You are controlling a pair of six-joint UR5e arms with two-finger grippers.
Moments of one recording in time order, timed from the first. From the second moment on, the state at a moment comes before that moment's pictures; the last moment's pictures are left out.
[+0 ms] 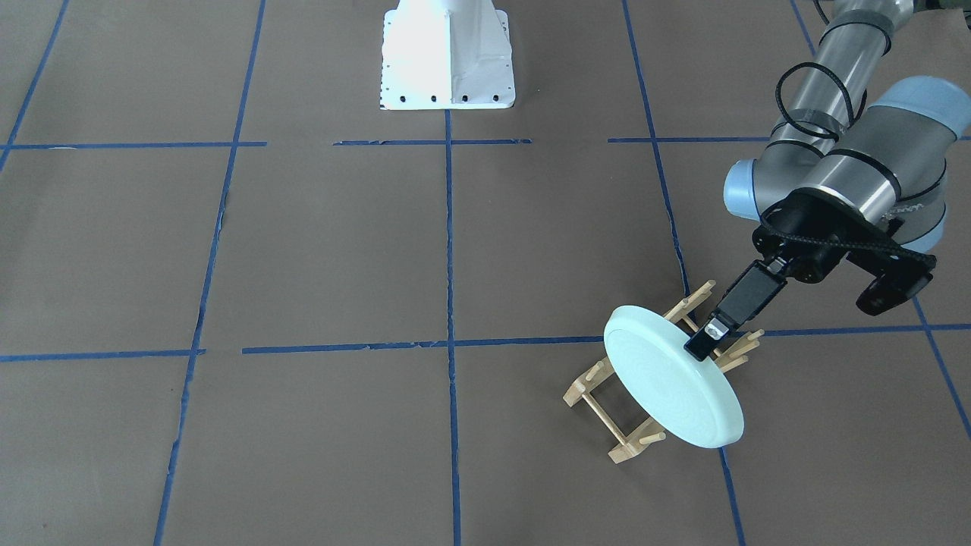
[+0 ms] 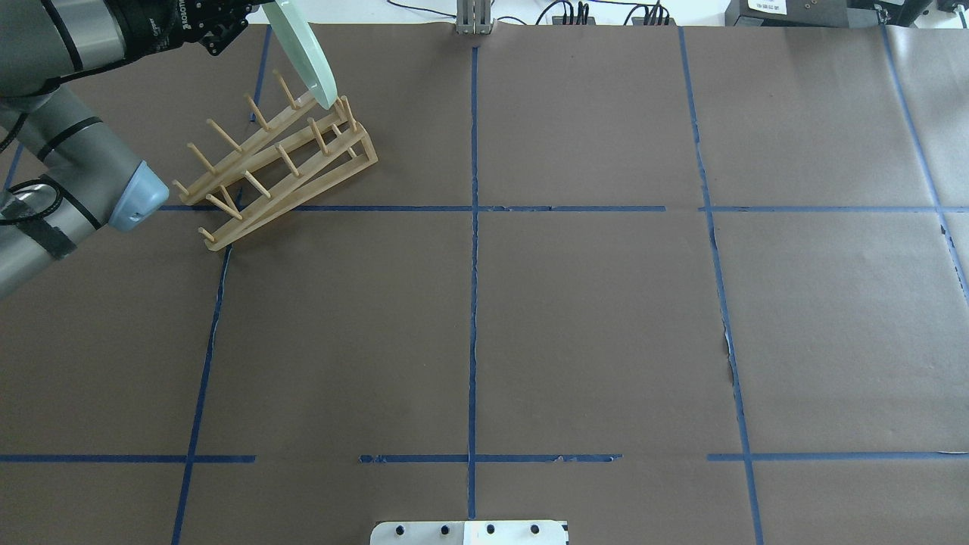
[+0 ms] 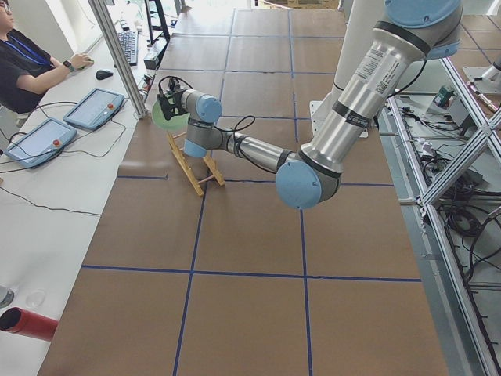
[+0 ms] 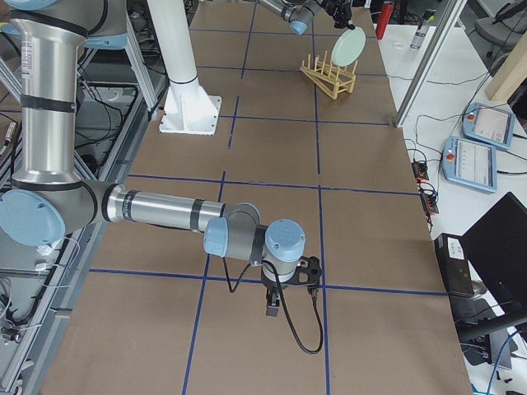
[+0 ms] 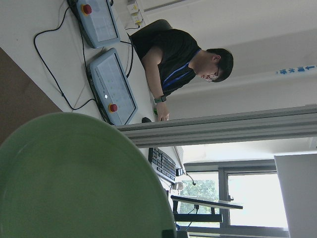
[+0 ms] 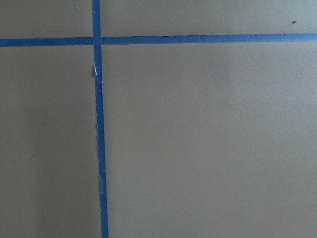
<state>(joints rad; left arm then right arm) -1.01 -2.12 -1.29 -3.16 -1.85 -2.04 1.62 -1.68 1.60 -1.60 2.30 -0.07</state>
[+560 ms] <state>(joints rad) -0.97 -2.10 -1.28 -3.16 -1.83 -2.02 1.62 -1.68 1.60 -1.60 2.30 -0.07</state>
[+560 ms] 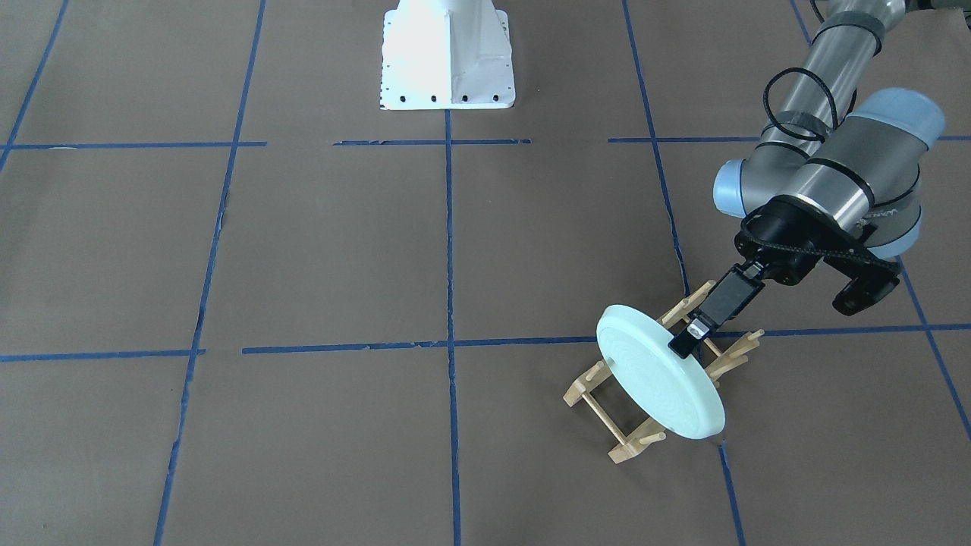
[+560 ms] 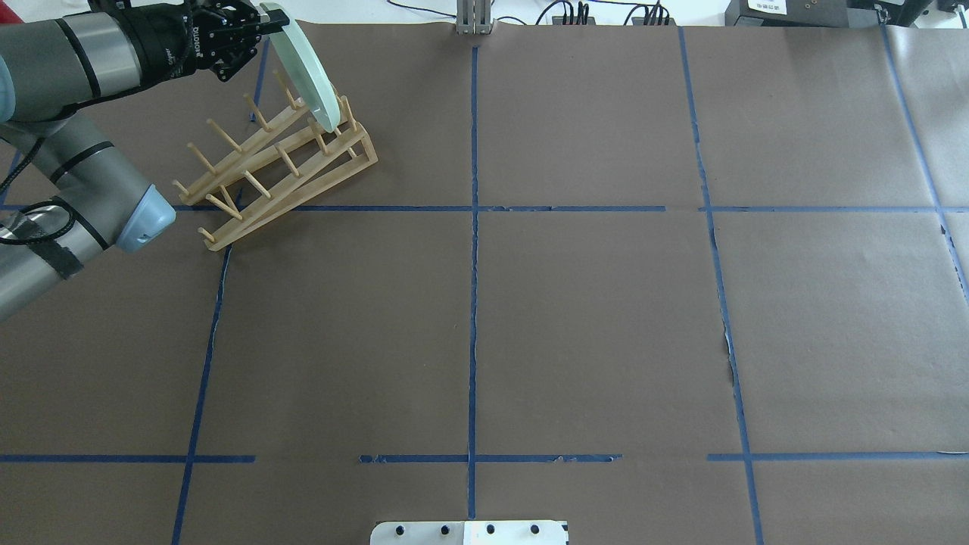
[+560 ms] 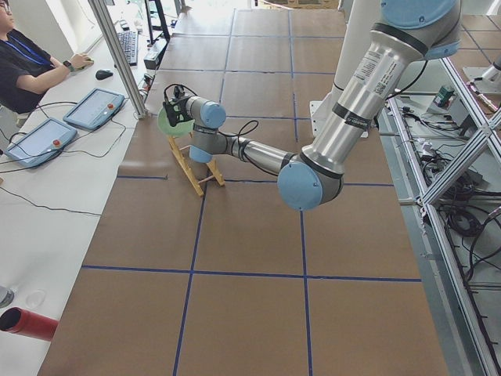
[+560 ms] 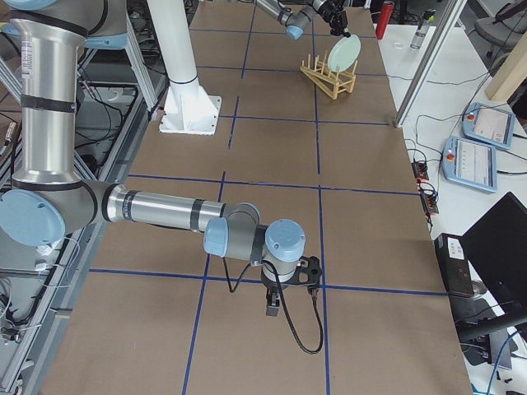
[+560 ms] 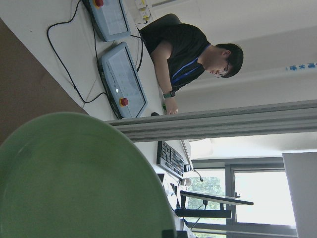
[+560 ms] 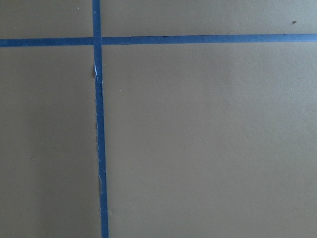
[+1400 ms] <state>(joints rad) -0.96 -2.10 -1.27 -3.11 -1.83 -2.00 1.62 -1.68 1.60 -1.60 2.30 -0.07</state>
